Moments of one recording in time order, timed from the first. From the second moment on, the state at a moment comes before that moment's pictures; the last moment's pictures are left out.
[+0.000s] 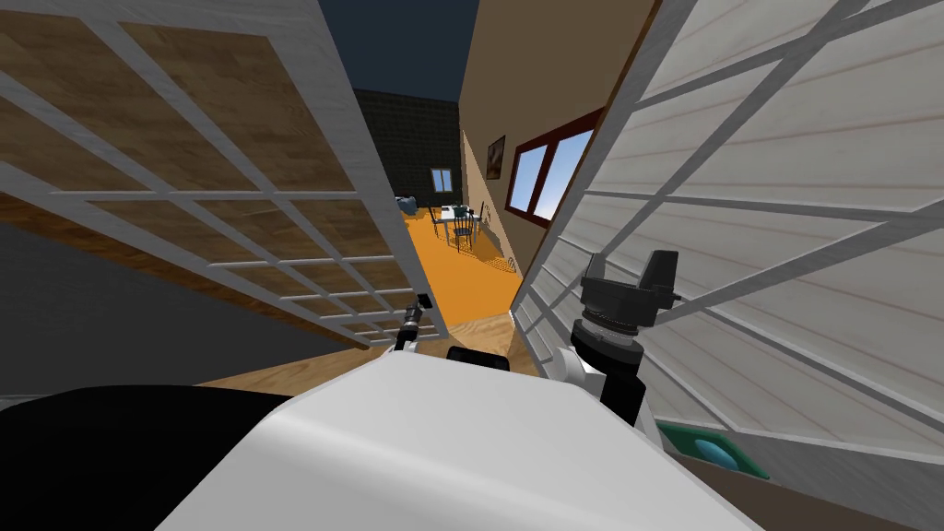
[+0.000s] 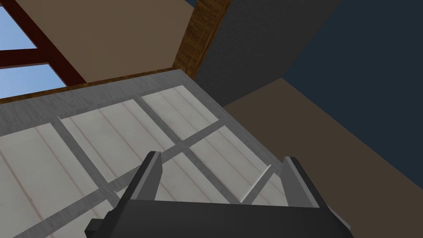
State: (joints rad) arm 0.01 0.21 0.14 -0.66 0.17 -0.88 0.21
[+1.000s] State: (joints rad) arm 0.00 0.21 0.10 -0.67 0.26 -0.87 0.45
